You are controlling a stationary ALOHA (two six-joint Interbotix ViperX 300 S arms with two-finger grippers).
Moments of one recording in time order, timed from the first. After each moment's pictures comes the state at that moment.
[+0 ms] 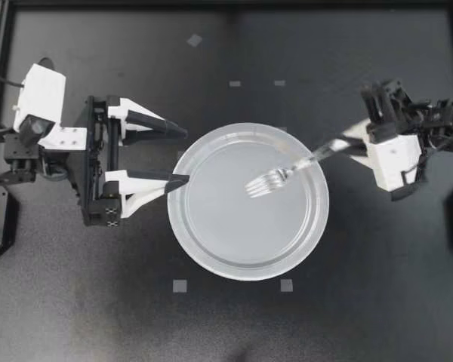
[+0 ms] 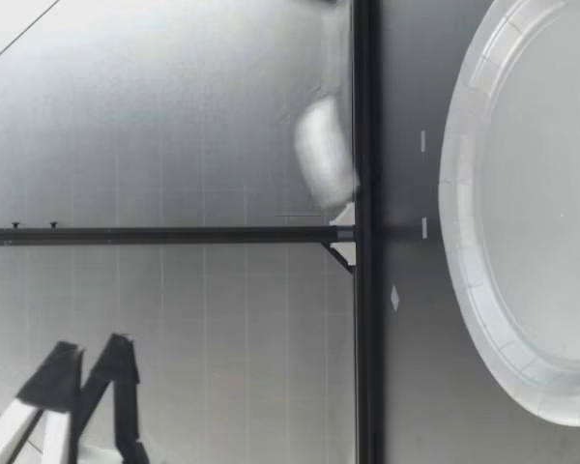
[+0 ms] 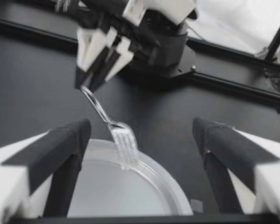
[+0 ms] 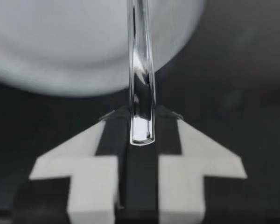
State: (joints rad) left arm 0.04 -0.42 0.92 -0.07 -0.35 -0.18; right arm -0.35 -0.42 1.05 0.09 0.28 -0.89
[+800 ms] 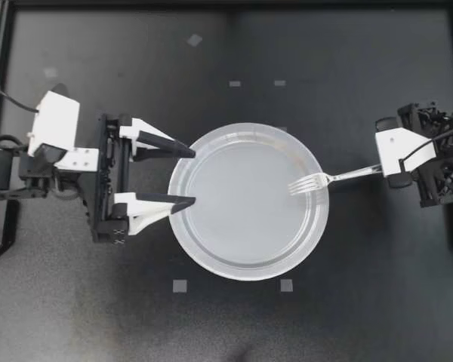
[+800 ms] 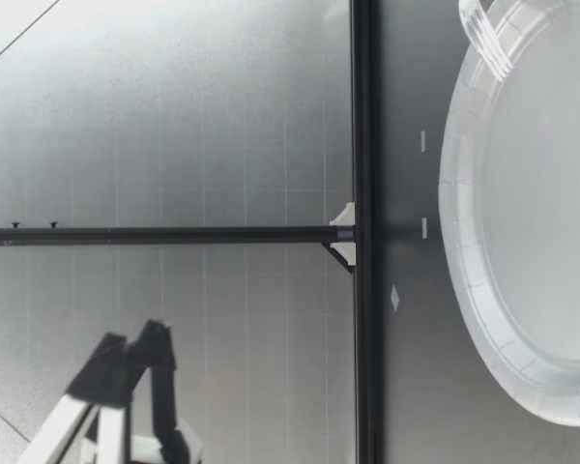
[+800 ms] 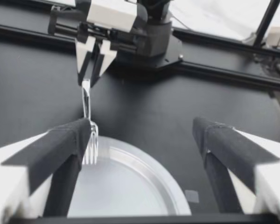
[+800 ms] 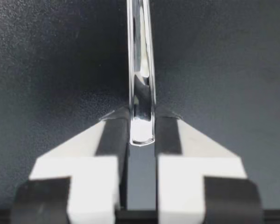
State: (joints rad) left arm -0.01 -0.33 0.95 -0.03 -0.47 -0.17; right arm -0.42 -0.42 1.15 0.05 0.52 -0.65
